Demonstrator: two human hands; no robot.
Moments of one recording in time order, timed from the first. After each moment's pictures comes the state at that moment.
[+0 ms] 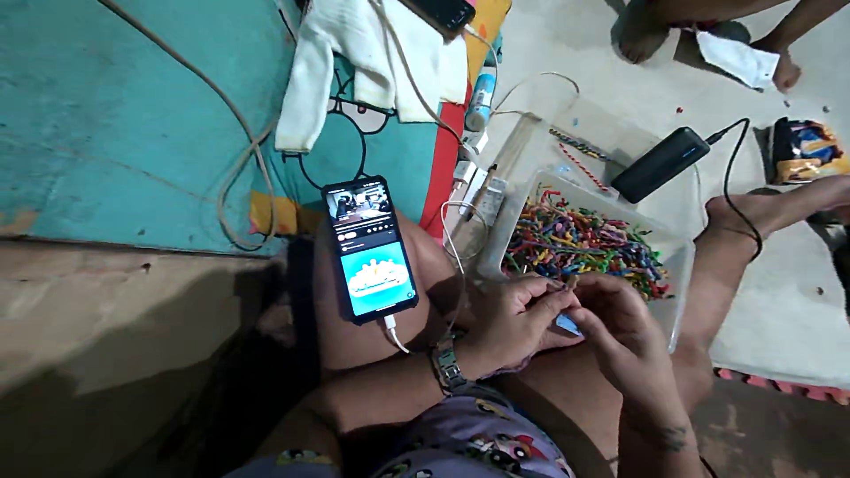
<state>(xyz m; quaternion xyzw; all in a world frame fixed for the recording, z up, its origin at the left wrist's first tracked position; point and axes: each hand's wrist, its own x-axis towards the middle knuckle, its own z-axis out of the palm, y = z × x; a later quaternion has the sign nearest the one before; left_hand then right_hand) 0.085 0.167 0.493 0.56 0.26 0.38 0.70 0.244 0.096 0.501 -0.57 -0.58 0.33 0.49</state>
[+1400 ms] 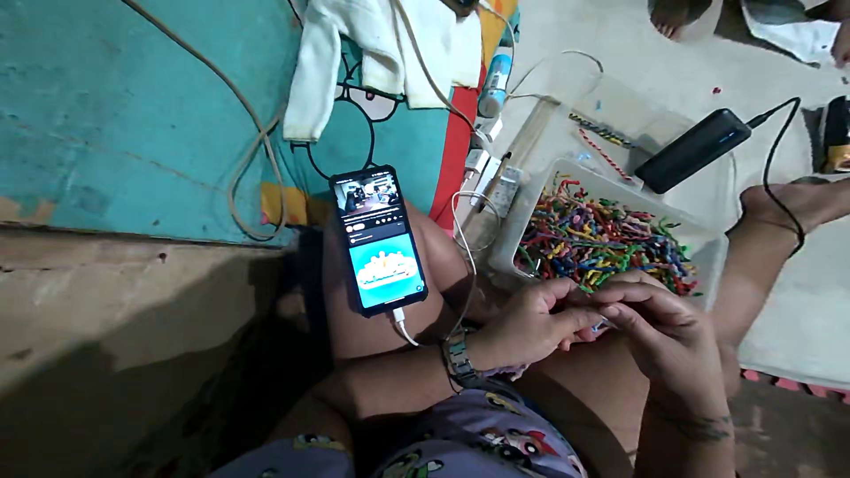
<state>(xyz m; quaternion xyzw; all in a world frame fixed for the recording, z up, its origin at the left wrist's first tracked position) 0.084 0.169 0.499 0.46 0.23 0.23 0.83 0.264 0.102 0.500 -0.51 -0.56 0.39 0.52</state>
